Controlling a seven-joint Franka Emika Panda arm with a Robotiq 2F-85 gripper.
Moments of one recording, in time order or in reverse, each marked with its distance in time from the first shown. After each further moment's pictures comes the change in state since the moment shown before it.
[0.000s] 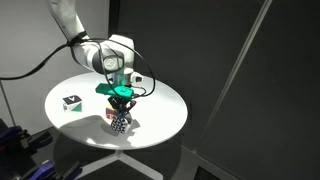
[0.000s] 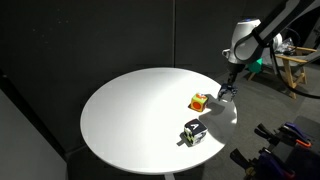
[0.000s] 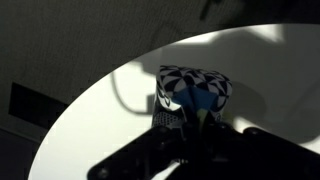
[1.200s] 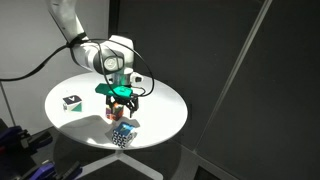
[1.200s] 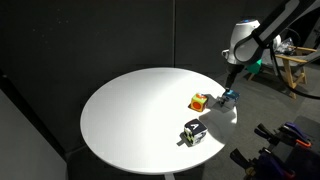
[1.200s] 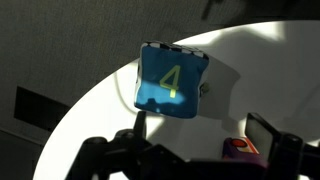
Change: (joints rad) arm 0.001 0.010 0.003 0.006 -0.037 0.003 0.065
